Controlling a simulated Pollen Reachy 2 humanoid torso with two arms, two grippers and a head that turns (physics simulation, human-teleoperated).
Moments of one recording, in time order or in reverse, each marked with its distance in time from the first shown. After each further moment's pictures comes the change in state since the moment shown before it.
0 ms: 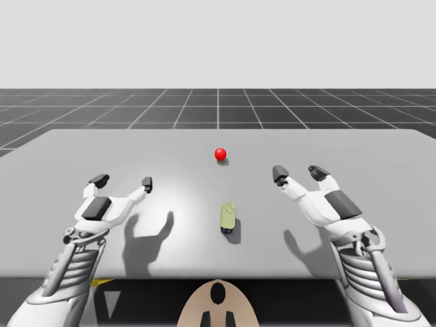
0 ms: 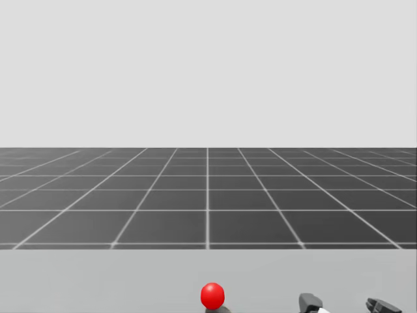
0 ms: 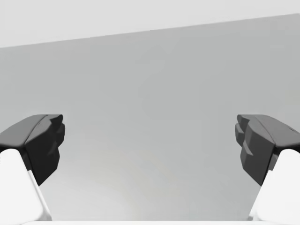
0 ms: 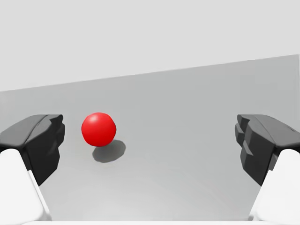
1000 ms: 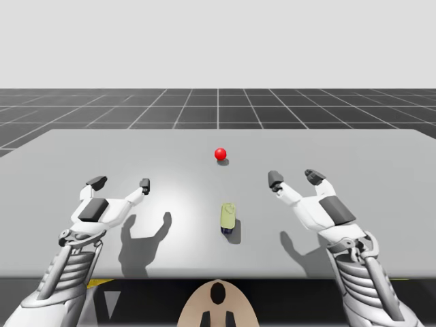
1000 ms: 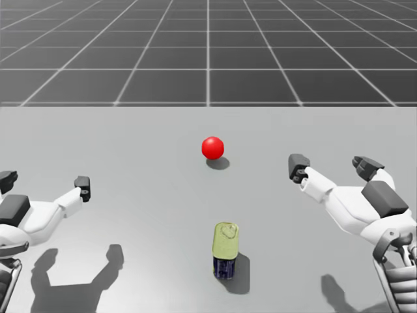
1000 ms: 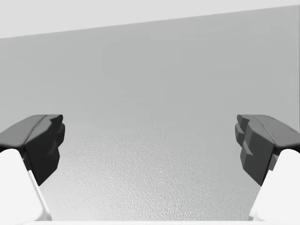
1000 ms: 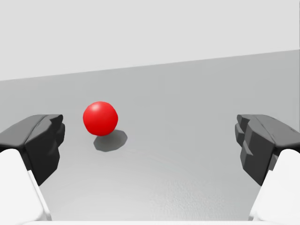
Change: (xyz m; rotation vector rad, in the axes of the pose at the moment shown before) left arm -0.001 0.005 0.003 0.010 0.028 0.000; right arm -0.010 0.008 0.006 0.003 0.011 0.026
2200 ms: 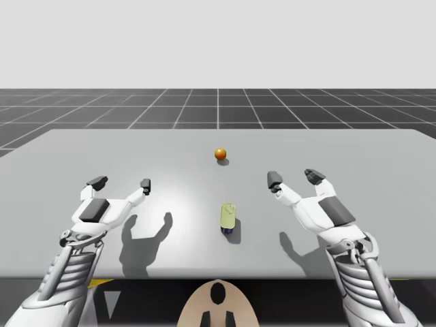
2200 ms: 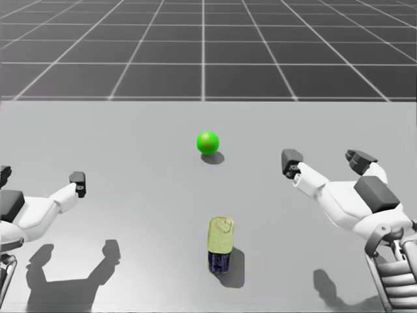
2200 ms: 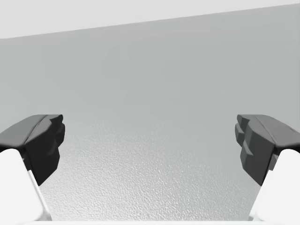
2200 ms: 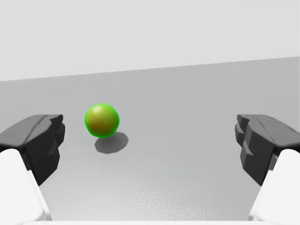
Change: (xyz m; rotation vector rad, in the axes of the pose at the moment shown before) left arm 0.000 -0.002 0.001 -0.002 0.000 -0.006; right arm 0.000 0.003 0.001 0.009 -0.013 0.020
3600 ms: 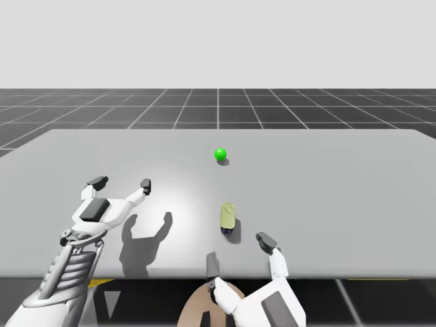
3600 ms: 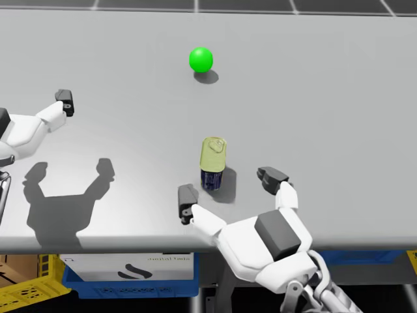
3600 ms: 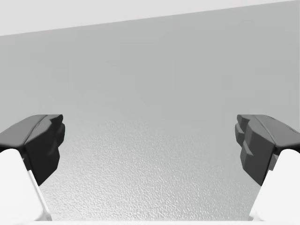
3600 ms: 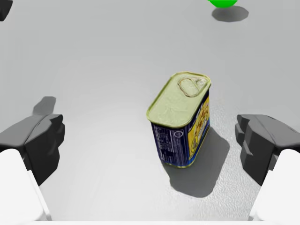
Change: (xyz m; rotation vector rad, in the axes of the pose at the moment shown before) left arm 0.000 0.001 -0.001 -0.003 0.011 0.000; right arm -0.061 0.140 0.106 0.125 0.240 0.025
